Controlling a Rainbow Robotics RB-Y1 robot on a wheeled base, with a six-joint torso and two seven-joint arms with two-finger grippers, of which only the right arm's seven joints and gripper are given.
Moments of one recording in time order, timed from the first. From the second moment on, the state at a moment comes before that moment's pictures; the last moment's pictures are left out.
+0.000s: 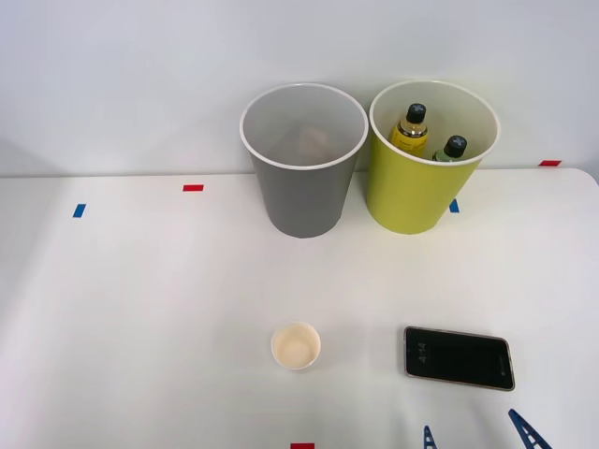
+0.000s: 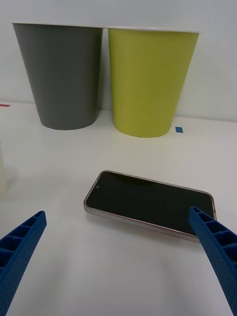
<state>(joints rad) 1.04 -0.33 0.36 -1.97 -0.05 -0.64 1.67</state>
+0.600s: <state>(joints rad) 1.04 -0.33 0.36 -1.97 -0.05 -0.64 1.67</state>
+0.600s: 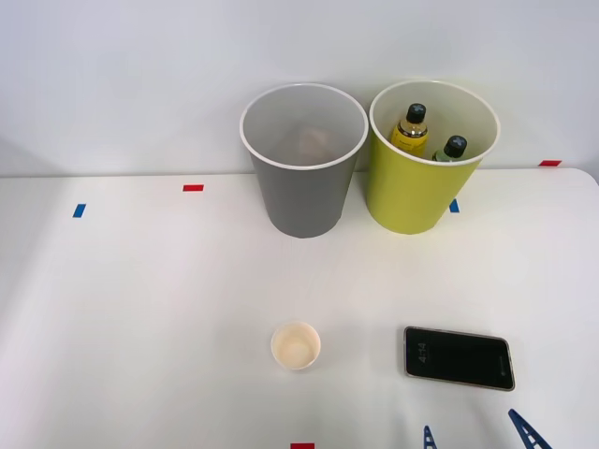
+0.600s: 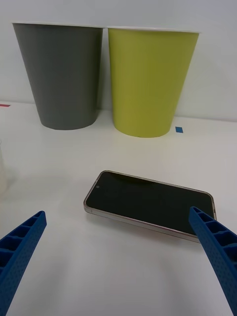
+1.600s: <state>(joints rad) 1.04 -0.33 0.36 -1.97 -0.05 -0.64 1.67</state>
